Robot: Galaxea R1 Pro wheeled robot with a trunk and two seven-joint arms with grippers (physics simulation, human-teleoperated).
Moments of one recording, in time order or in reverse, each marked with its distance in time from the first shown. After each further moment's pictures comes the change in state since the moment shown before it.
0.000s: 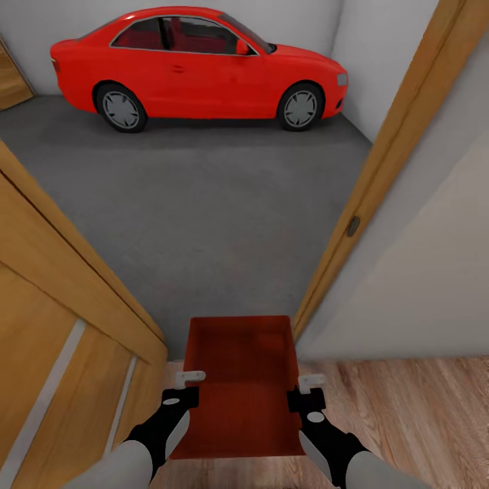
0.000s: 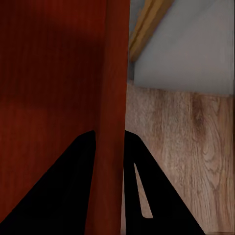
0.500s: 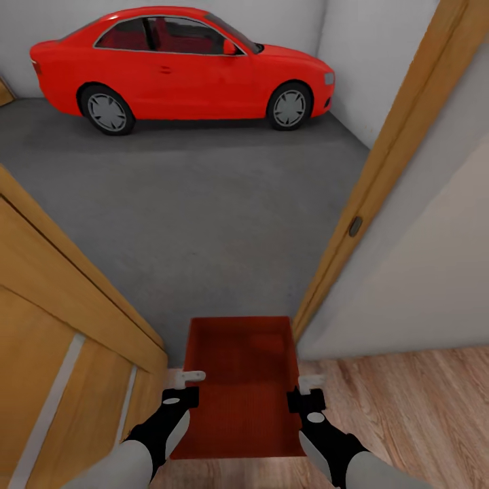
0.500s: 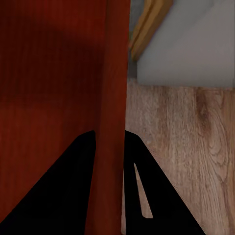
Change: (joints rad) left arm 0.000 0.000 0.001 -0.003 -0.006 0.010 0.000; right arm 0.000 0.000 0.007 0.003 -0.014 0.000 0.001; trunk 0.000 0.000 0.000
